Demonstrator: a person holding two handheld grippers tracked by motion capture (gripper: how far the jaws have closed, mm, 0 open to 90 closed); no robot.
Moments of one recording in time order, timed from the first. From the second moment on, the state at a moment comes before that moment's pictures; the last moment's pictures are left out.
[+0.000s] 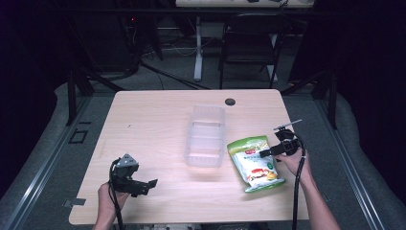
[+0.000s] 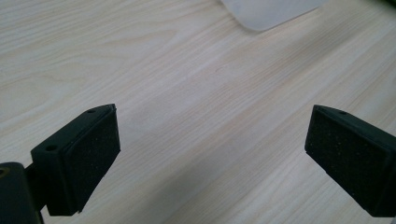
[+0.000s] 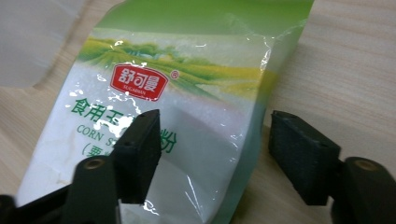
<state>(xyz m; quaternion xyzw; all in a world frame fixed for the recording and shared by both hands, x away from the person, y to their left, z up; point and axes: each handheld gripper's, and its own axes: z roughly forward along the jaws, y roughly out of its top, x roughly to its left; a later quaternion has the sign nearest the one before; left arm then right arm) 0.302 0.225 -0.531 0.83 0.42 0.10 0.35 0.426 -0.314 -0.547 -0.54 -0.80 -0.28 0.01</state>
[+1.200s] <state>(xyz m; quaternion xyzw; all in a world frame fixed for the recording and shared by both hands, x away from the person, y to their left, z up) 0.301 0.226 -0.530 0.83 0.43 0.11 0.36 0.403 -0.325 -0.532 -0.54 -0.77 -0.34 0.01</state>
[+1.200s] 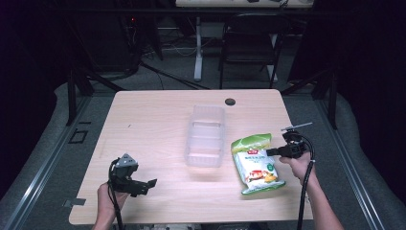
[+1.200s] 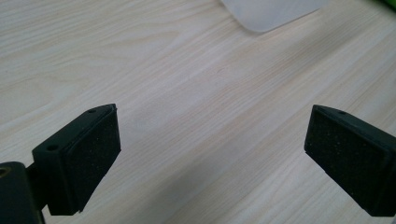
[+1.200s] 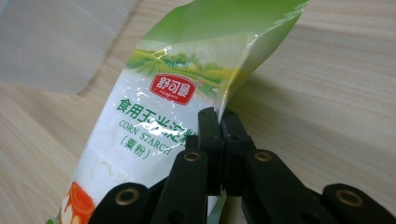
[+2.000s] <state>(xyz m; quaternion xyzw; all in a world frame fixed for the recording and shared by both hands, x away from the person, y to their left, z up) 0.301 0.227 -0.530 0.83 0.42 0.10 0.36 0.378 -0.332 -0.500 -0.53 -0.75 -0.40 -0.02</state>
